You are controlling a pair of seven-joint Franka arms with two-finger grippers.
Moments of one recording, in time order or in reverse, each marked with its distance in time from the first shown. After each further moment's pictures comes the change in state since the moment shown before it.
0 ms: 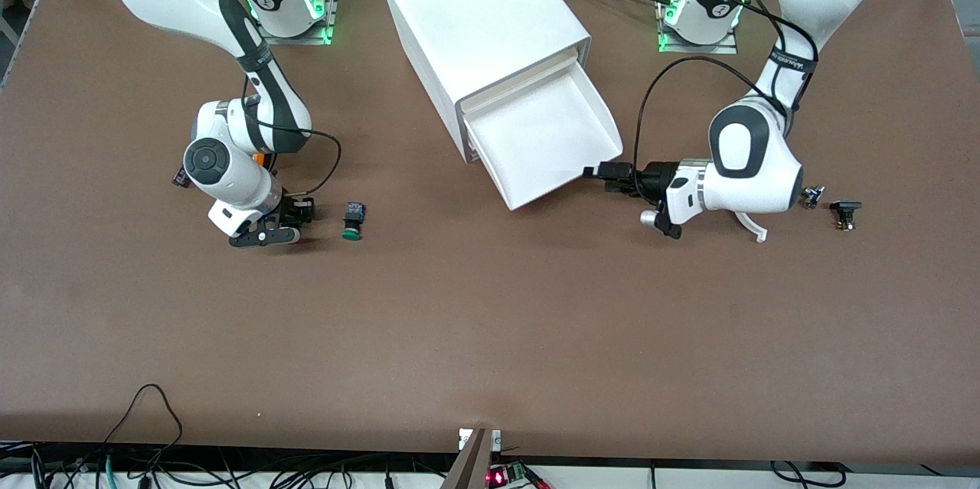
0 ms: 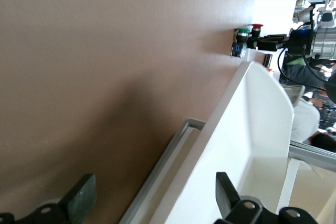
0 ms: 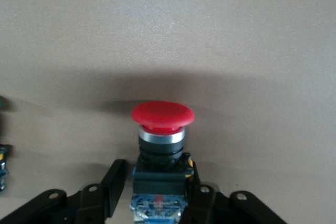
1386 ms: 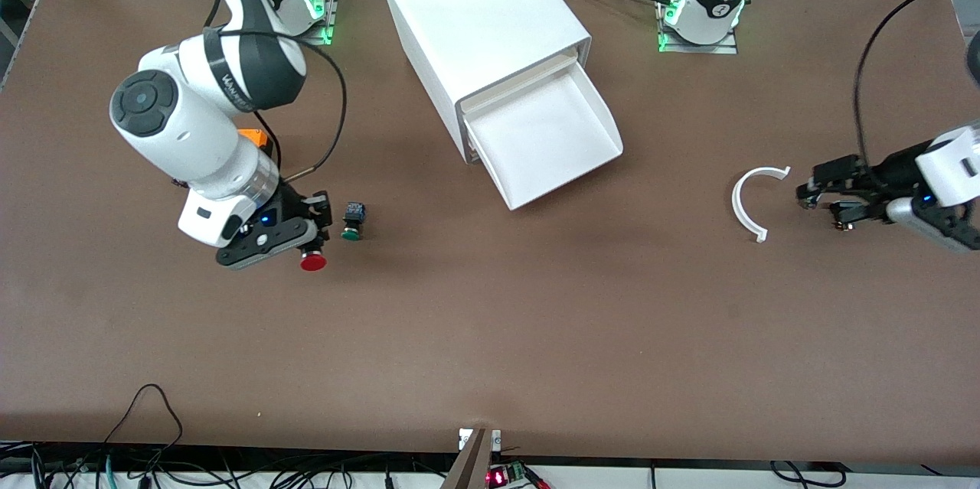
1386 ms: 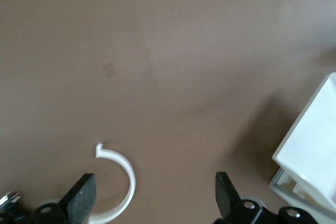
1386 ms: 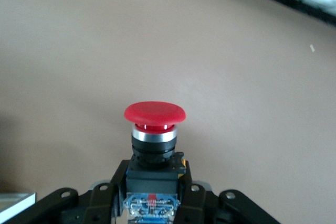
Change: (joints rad) left arm 0.105 -0.225 0.269 0.416 0.729 -0.336 -0.085; right arm 0.004 -0.118 0.184 0.561 0.000 -0.446 -0.180
